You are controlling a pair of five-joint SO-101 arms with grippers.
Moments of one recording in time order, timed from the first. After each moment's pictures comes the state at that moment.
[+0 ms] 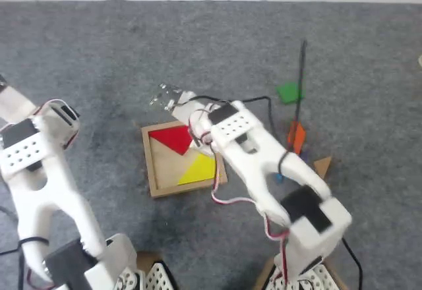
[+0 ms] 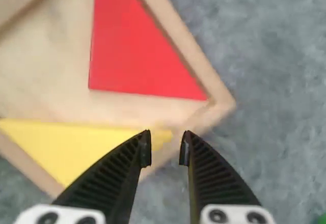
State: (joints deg) left arm -37.7 -17.3 32.7 60.3 22.3; right arm -37.8 8.4 17.1 51.5 31.1
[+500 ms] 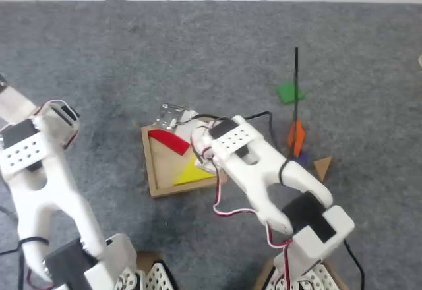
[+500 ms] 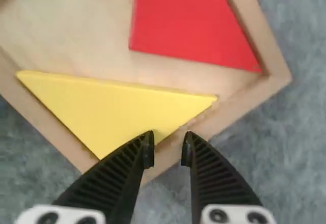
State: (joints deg) left arm -37.7 -17.3 32.9 60.3 22.3; right arm -41.3 10.0 23.6 50.4 31.6
